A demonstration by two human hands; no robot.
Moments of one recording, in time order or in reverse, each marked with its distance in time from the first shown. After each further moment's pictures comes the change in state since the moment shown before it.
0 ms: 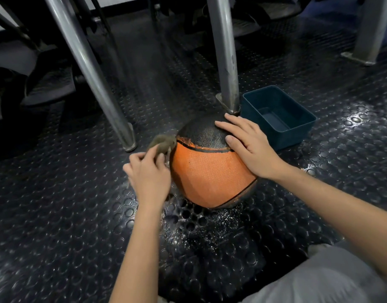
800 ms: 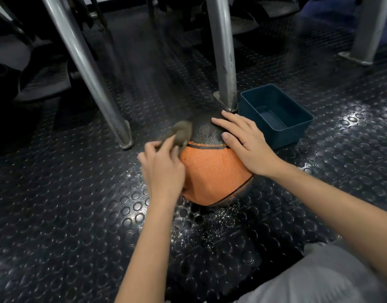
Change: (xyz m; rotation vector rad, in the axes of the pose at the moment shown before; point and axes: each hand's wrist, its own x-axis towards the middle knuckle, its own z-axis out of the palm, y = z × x) left_hand -0.012 0.017 0.015 0.027 -0.021 0.138; right_hand 0.002 0.001 0.000 -0.019 0.005 0.002
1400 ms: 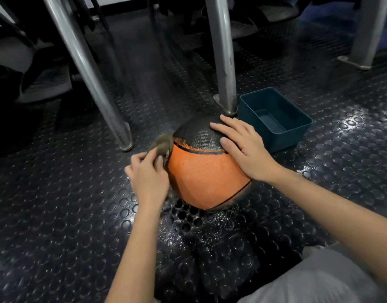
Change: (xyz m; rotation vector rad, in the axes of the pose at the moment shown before) left_hand 0.007 -0.021 -0.005 -0.087 0.037 -0.134; right_hand -0.002 -0.003 0.000 -0.013 -0.015 -0.007
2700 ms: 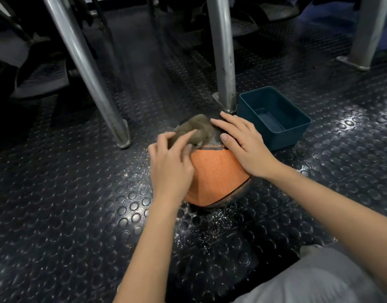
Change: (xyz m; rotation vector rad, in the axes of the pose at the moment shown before) left_hand -0.015 0.027 0.015 0.000 -0.012 0.408; right_hand 0.002 0.001 -0.001 0.014 -0.004 0.020
